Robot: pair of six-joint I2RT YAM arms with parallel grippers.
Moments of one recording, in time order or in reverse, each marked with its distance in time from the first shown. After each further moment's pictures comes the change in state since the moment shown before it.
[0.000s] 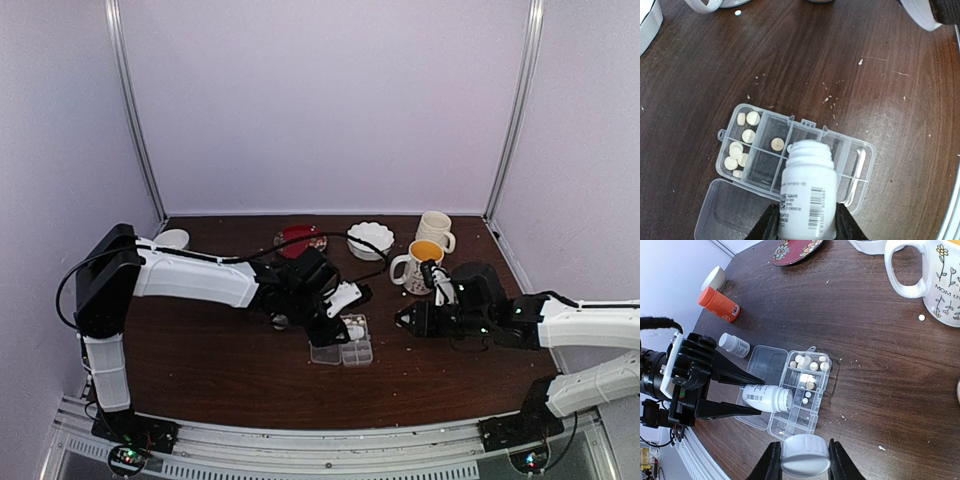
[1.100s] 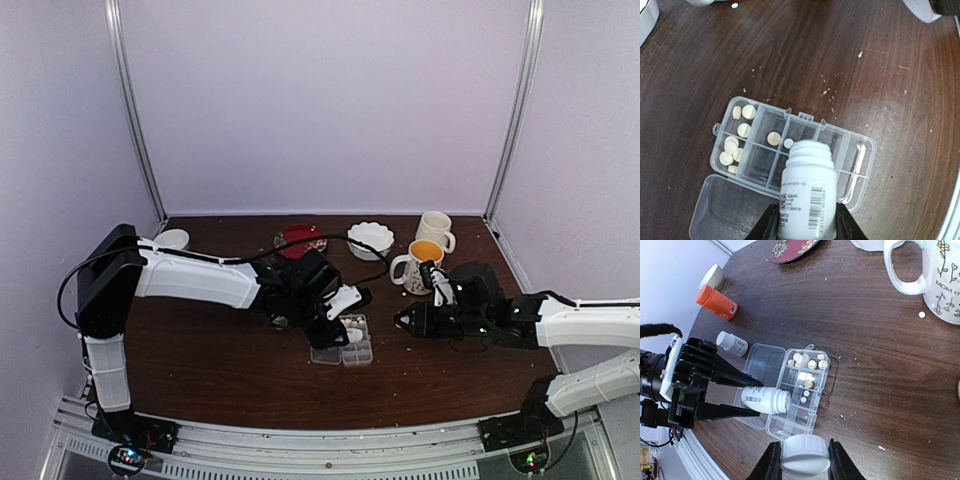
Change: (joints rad) left arm -0.006 0.008 0.006 -0.033 -0.008 0.000; right arm -0.002 0.014 0.002 0.000 -0.005 0.001
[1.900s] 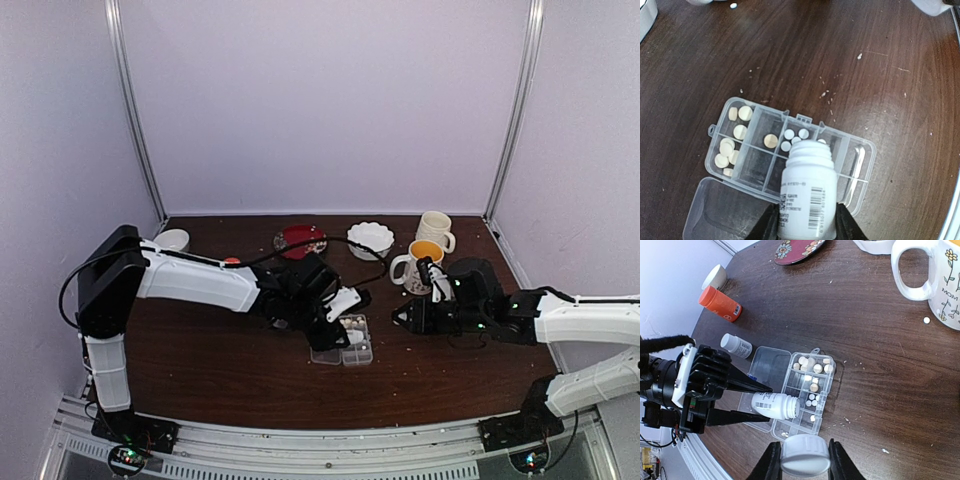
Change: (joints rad) left arm 0.000 0.003 -0.027 0.052 0.011 -0.020; right arm -0.005 0.019 0.035 -0.014 -0.014 -0.005
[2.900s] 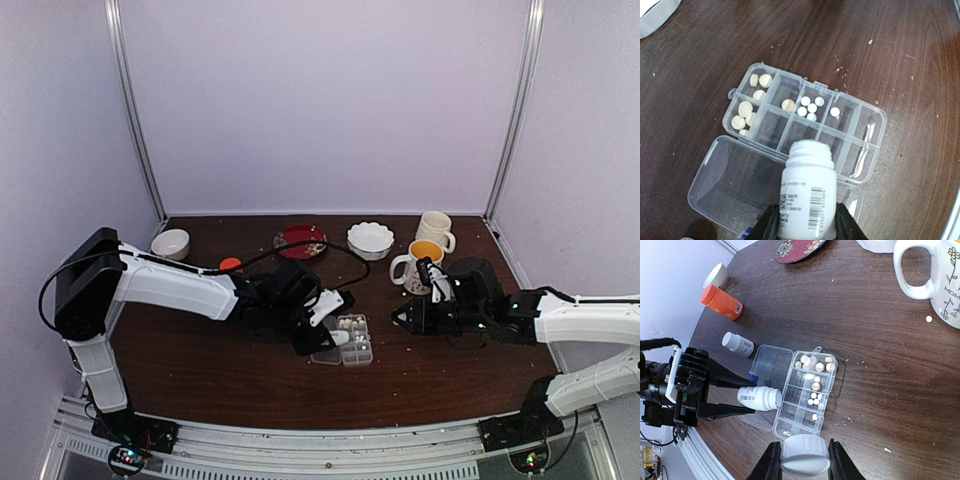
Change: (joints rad) left arm 0.010 -0.121 -0.187 0.112 -0.051 -0.028; right arm 0.000 0.000 0.000 0.000 -0.011 0.002
